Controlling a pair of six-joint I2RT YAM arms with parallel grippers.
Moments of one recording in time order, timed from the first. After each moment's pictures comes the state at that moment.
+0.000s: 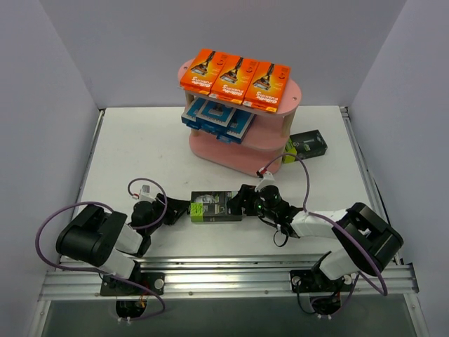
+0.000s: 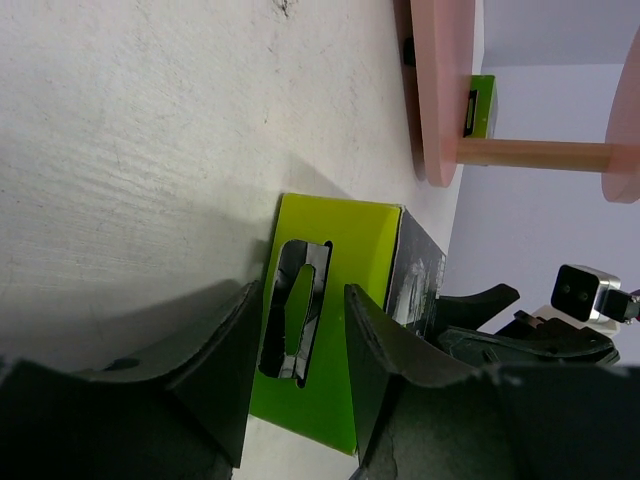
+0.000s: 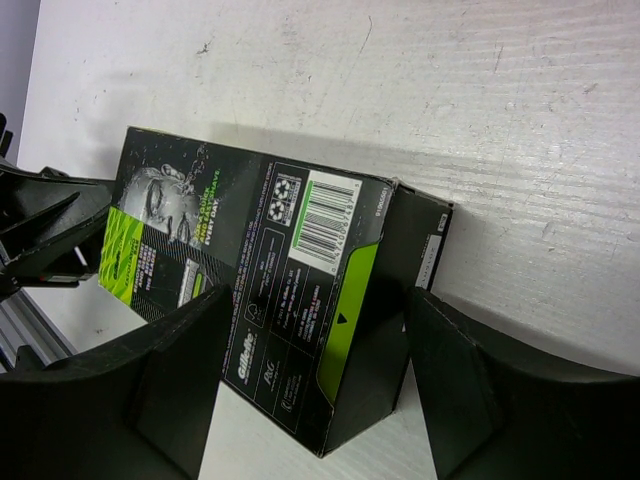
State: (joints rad) left arm -0.32 1.52 0.05 1.09 0.21 -1.26; right arm 0.72 1.44 0.38 0.57 -0.03 0.76
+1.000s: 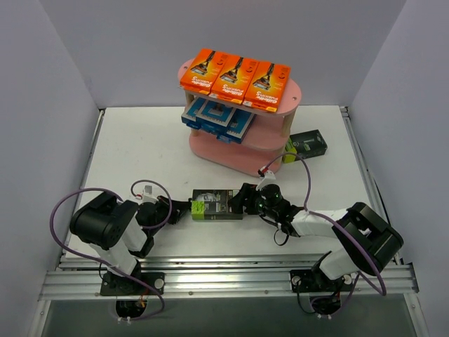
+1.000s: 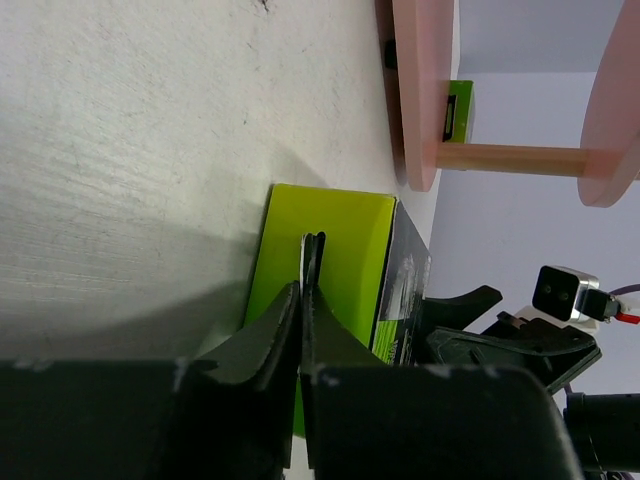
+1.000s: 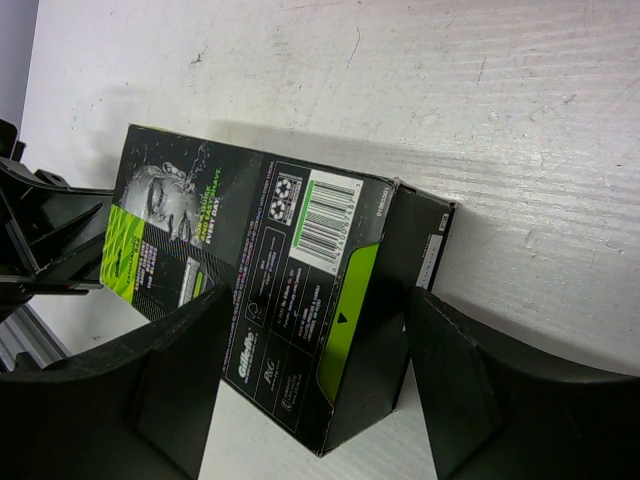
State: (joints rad) left arm -0.38 1.71 0.05 1.33 0.16 -1.34; right arm 0.71 1.44 0.39 0.57 -0.04 0.76
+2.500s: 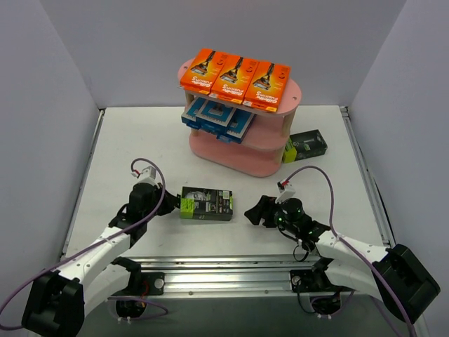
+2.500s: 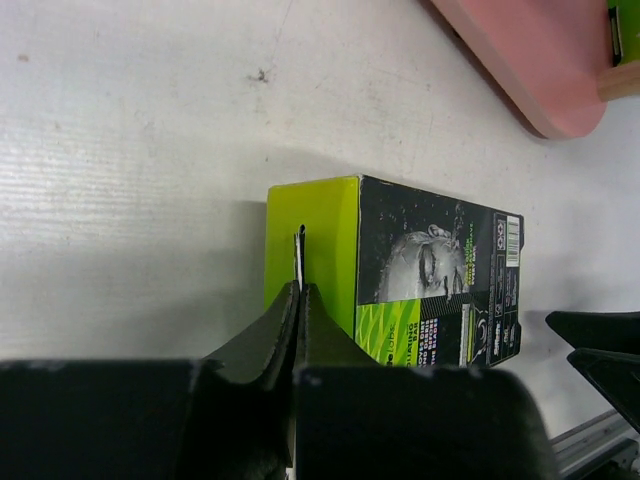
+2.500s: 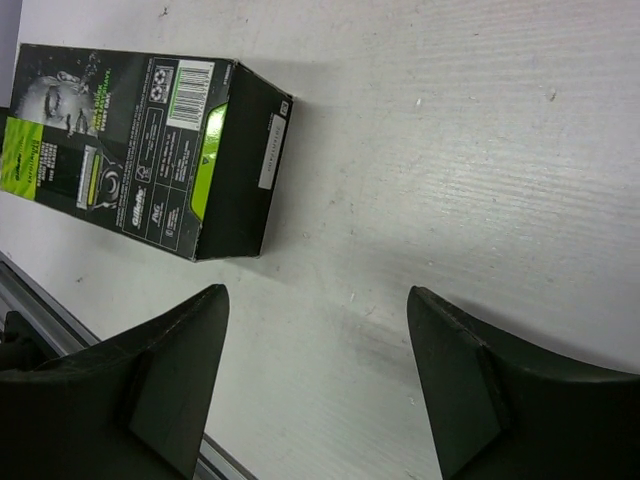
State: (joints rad) left arm -0.38 0.95 0.36 0.03 0.03 -0.73; right arm 0.64 1.02 0.17 0.36 -0.06 0.73
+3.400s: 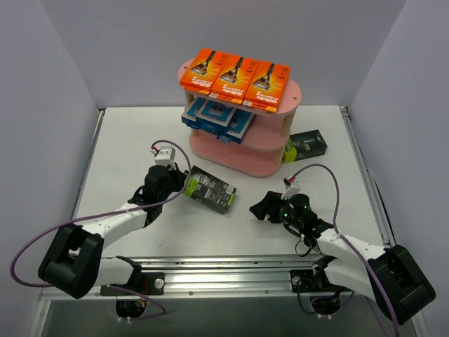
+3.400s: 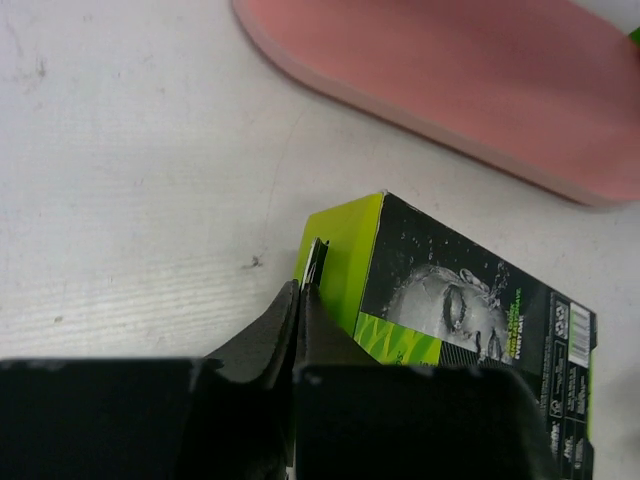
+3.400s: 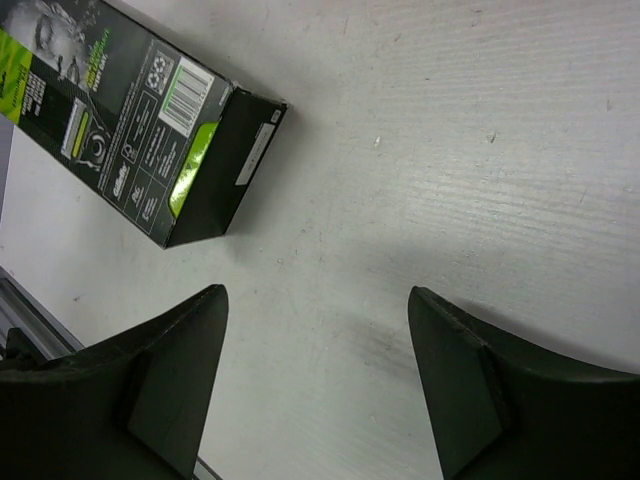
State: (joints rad) left arm -0.46 1.29 0.52 0.36 -0.15 -0.40; right arm 0.50 1.03 0.16 0.40 -0.16 0.69
